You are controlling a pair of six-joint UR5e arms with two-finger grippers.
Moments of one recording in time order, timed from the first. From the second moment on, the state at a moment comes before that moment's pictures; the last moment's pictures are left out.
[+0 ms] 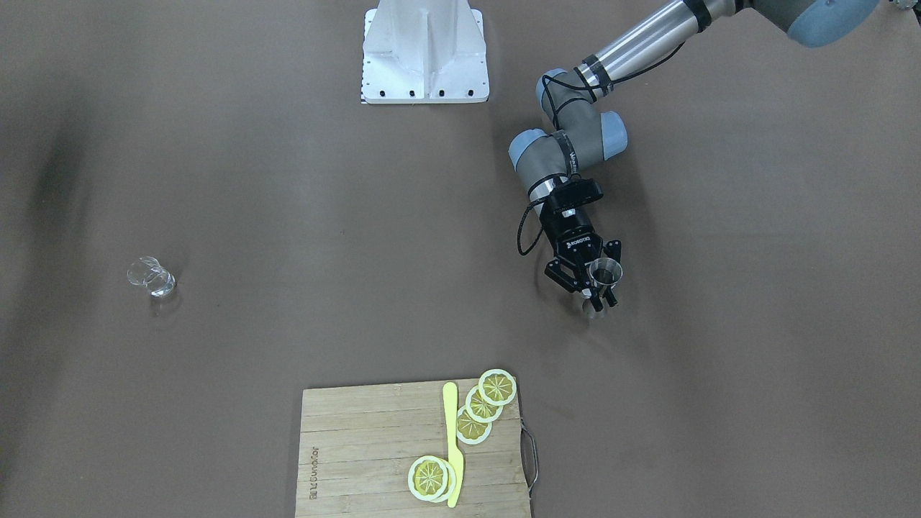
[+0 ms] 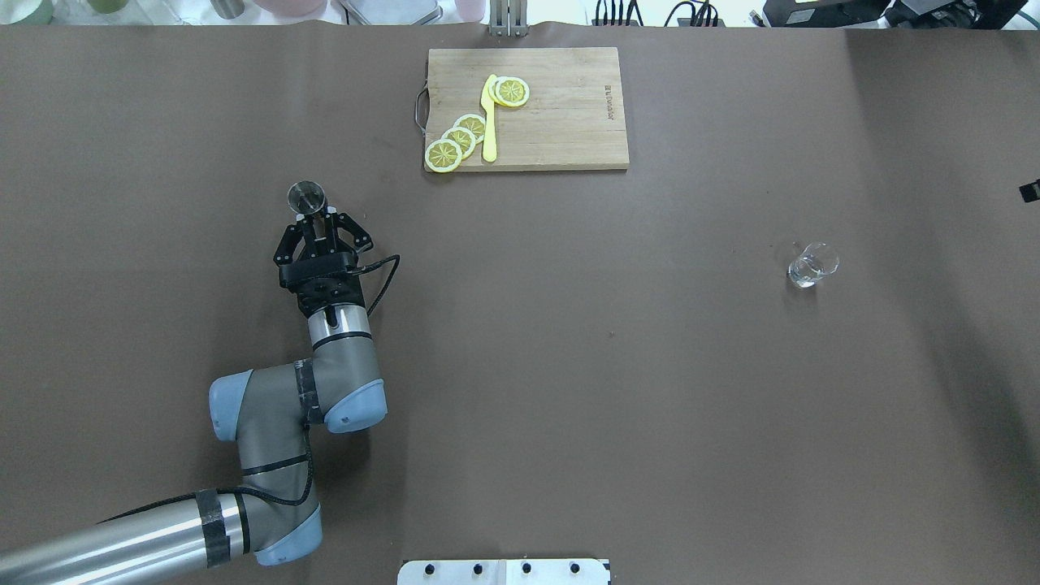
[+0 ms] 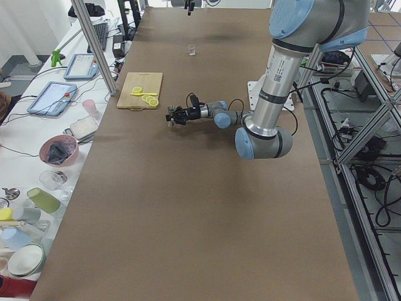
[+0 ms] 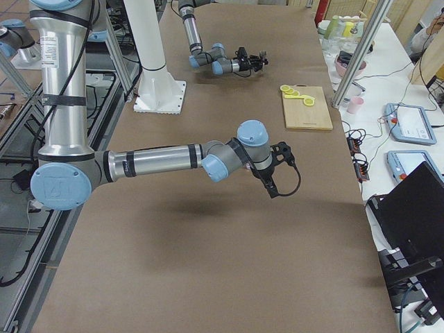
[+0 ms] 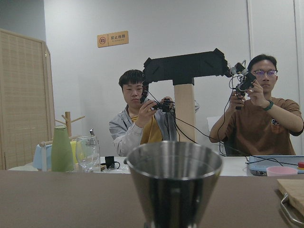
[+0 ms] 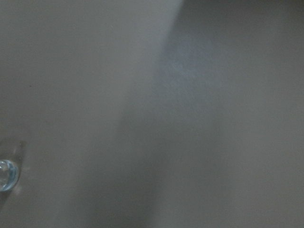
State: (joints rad) left arm -0.33 -2.09 -1.27 -1.84 -0.23 -1.78; right arm 1.41 -1.60 1.71 -1.22 2.30 0.19
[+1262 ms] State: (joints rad) left arm -0.32 -2.09 -1.26 -1.84 -0.23 -1.78; right arm 1.57 -1.63 1.66 -1.58 2.28 0.19
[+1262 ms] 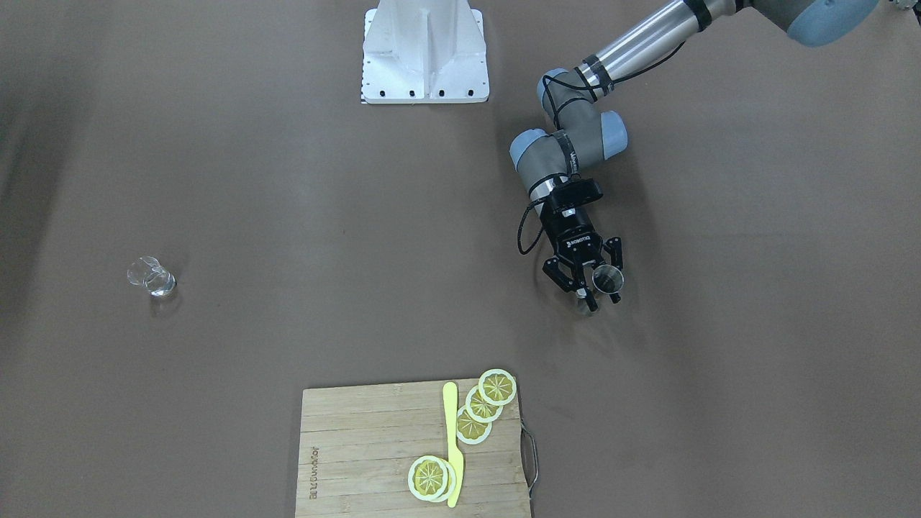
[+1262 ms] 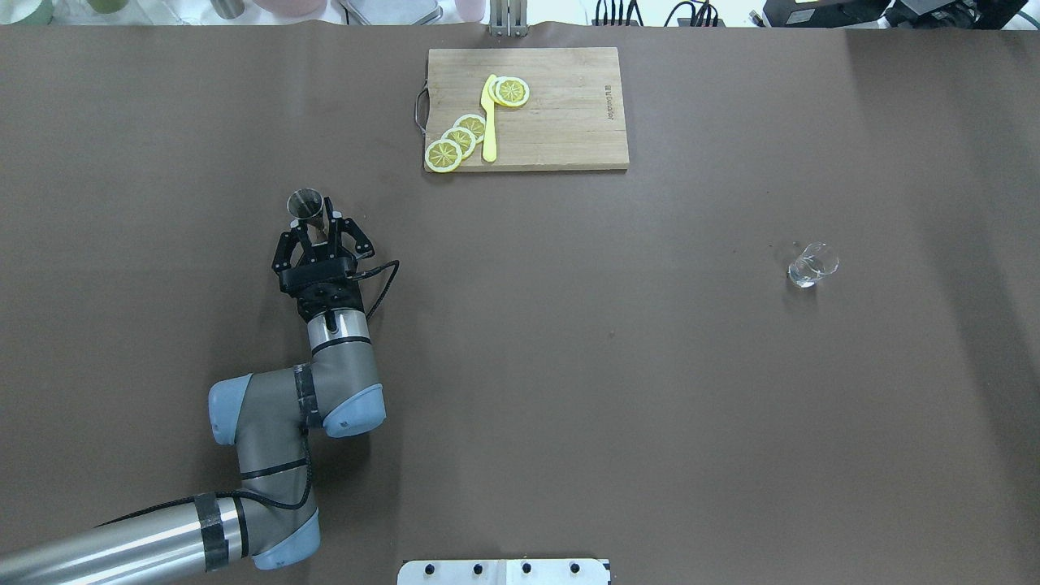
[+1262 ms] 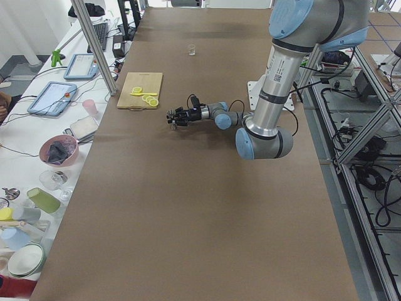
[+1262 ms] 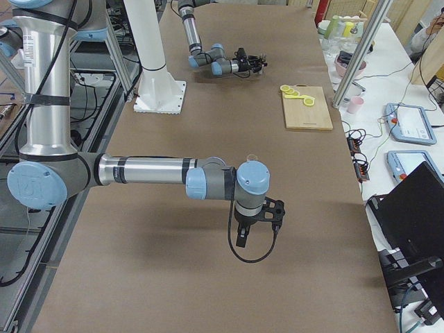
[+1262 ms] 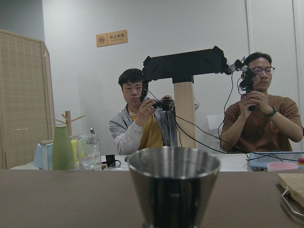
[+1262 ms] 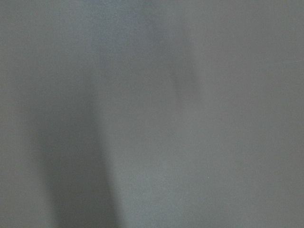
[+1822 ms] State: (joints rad) left arm -0.32 -2.09 -1.27 -1.84 -0.23 -1.78; right arm 1.57 -1.61 1.65 -1.58 2.26 0.19
